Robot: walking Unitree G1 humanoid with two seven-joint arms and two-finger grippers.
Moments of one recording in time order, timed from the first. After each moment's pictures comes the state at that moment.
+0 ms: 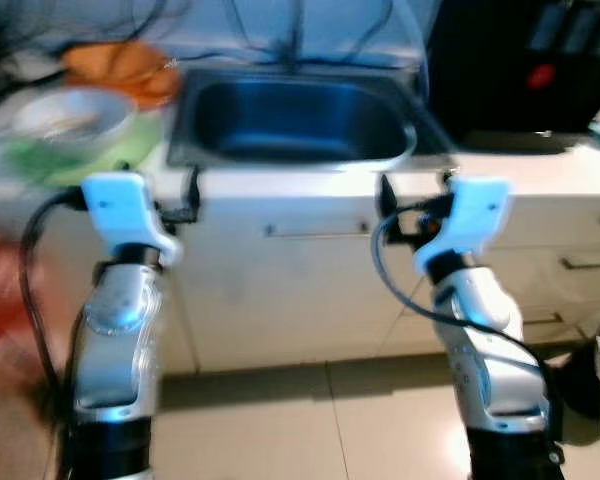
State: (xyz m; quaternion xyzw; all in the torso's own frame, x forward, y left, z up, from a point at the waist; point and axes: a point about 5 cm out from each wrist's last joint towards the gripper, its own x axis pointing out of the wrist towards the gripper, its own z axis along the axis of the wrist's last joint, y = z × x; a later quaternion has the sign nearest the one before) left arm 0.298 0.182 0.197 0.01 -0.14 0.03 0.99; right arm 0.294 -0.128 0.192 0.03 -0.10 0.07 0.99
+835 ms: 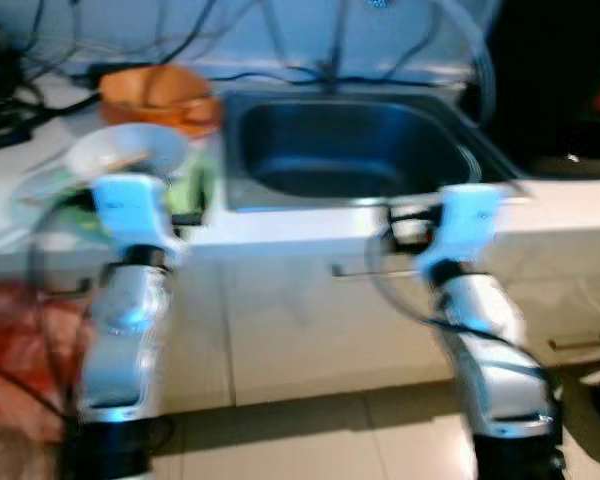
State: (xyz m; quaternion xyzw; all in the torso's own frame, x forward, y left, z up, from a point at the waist) left arm 0.299 0.181 0.194 0.02 -0.13 0.03 0.99; right arm 0.293 -0.125 0.185 0.00 -0.08 0.07 0.99
